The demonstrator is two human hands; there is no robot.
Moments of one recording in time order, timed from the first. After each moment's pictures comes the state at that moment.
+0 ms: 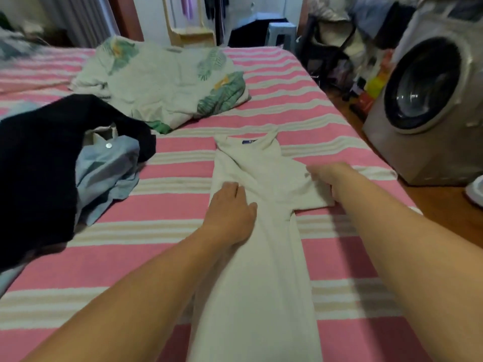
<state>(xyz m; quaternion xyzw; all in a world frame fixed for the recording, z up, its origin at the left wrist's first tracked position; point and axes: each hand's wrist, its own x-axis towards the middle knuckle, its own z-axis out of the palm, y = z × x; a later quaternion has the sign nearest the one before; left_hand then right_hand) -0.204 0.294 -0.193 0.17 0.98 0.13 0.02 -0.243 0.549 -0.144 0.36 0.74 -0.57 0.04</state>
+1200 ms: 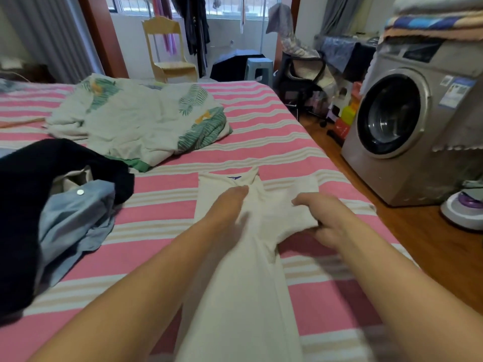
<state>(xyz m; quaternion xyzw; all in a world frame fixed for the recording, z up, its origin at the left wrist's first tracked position) -0.283 0.340 -0.140 -0.02 0.69 0.69 0.23 -0.199 0.523 -0.088 0.27 0.63 -0.73 0.01</state>
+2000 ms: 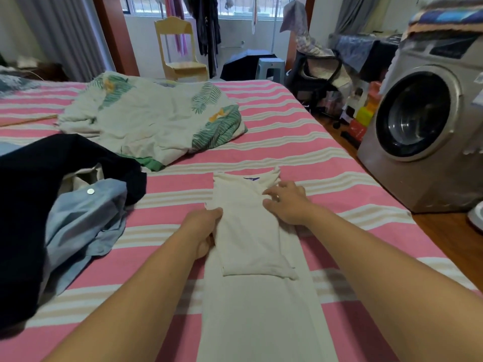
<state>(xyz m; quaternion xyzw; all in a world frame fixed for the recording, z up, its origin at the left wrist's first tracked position) -0.306 0.265 -0.176 -0.19 0.65 0.71 0.19 -0.313 0.487 -0.155 0.05 0.97 -0.21 0.07</state>
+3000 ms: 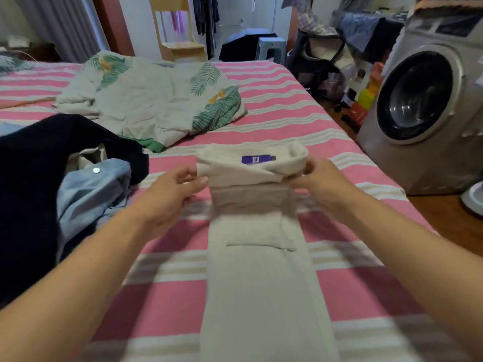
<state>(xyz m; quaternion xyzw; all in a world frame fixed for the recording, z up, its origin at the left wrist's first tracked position) -0.267 0.201 -0.114 0.07 0.71 0.69 0.13 -0.231 0.492 -0.098 0.02 0.77 -0.64 -0.03</state>
